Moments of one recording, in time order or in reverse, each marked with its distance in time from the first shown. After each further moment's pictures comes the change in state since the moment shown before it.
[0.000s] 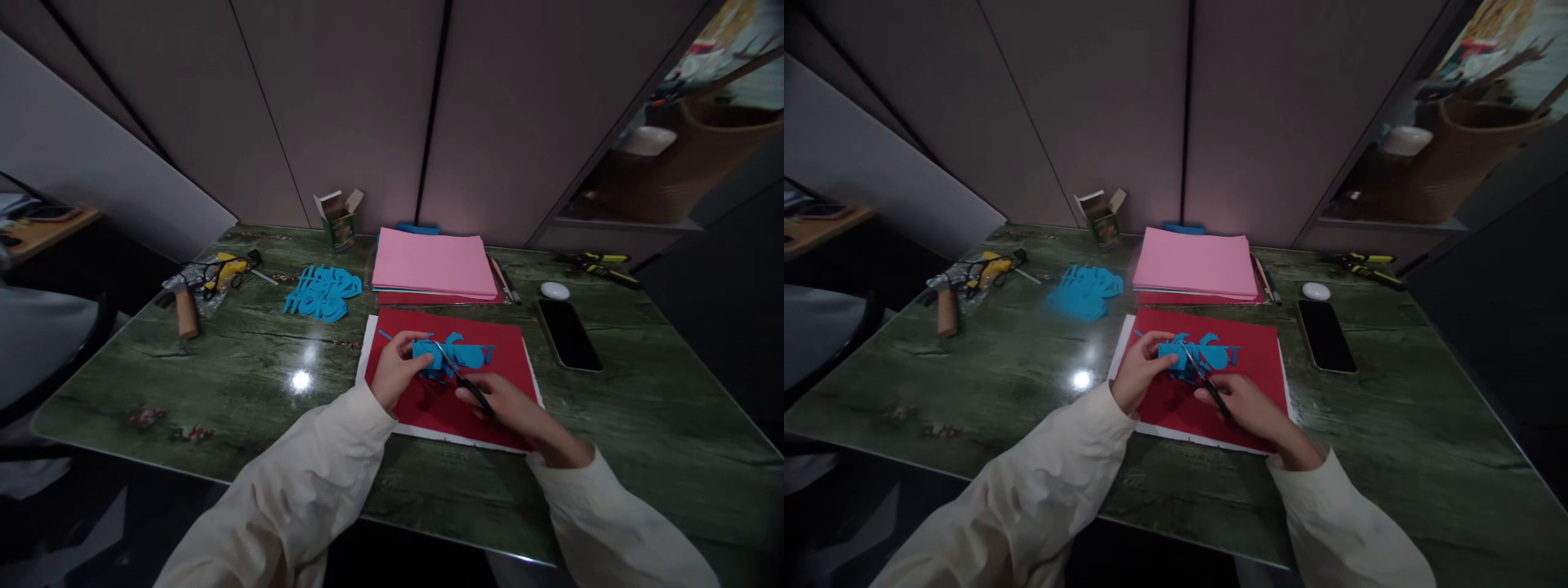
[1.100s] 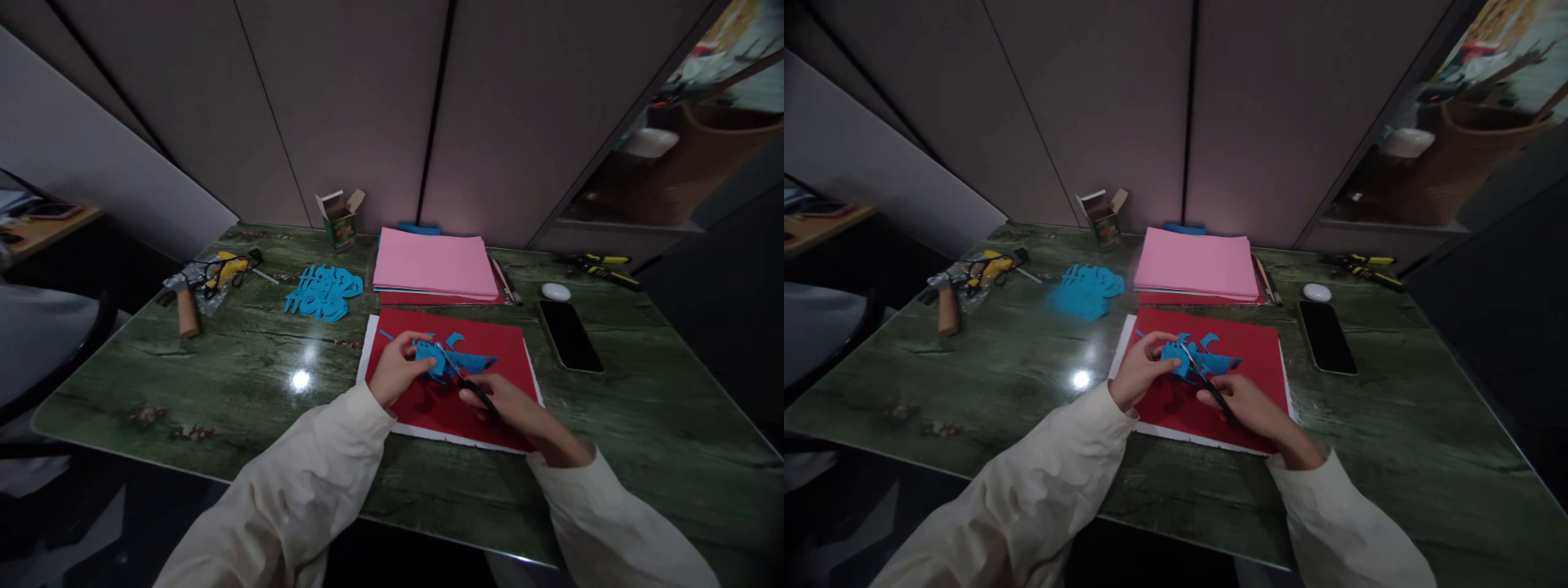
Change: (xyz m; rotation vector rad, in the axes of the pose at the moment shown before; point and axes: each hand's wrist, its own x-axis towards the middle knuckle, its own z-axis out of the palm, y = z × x) left_hand 0.000 0.004 -0.002 0.008 -0.095 -0.038; right_hand -0.001 0.001 -0.003 0.033 -0.040 0.014
